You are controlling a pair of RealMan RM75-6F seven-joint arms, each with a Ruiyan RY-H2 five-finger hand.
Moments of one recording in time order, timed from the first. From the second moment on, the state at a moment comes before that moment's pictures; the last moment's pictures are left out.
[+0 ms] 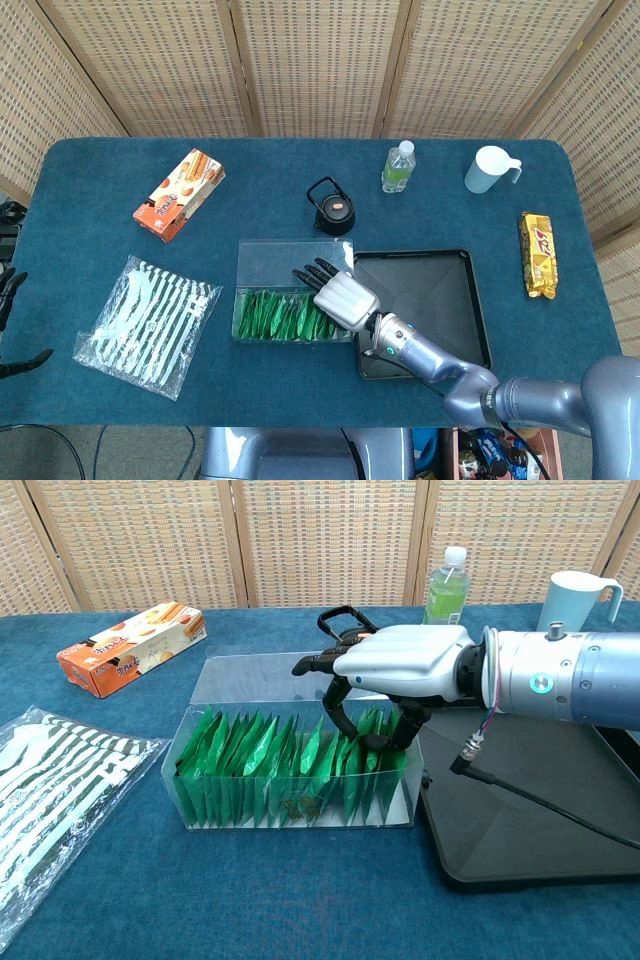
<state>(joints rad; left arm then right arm) -0.07 -0.99 -0.05 -1.71 1.45 1.46 -0.06 0.98 -1.50 0.09 -1.52 -1.31 0.80 -0.36</state>
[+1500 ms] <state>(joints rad) -0.06 -0.99 -0.03 -1.72 1.49 1.49 -0.04 0.72 -1.03 0.10 -1.73 -1.43 1.06 -0.20</state>
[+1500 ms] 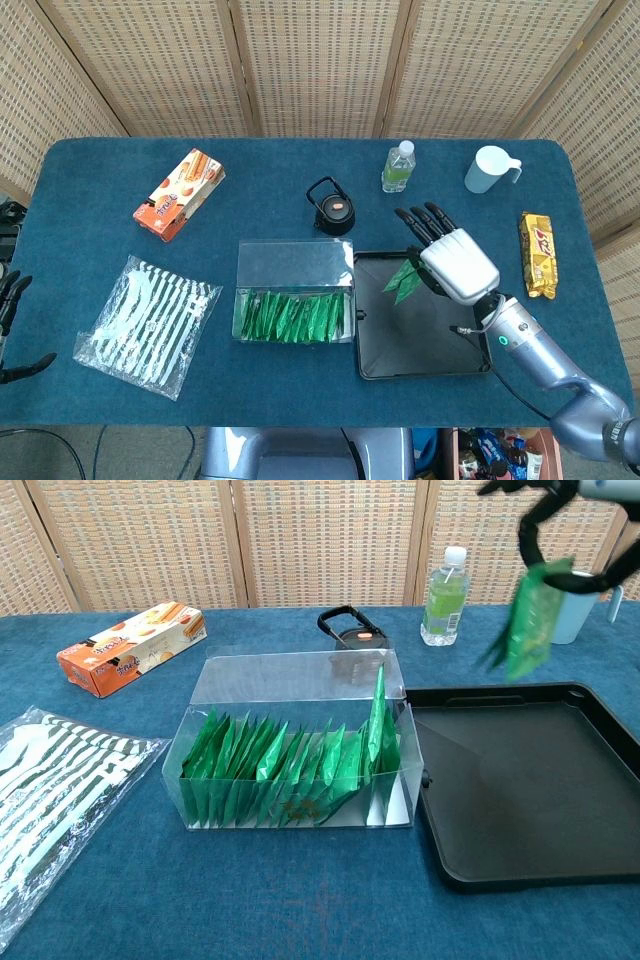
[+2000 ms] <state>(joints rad) -0.06 -1.00 -0.03 -1.72 1.48 1.48 -0.01 0.64 -1.12 0.01 -1.53 -1.56 1.08 -0.08</state>
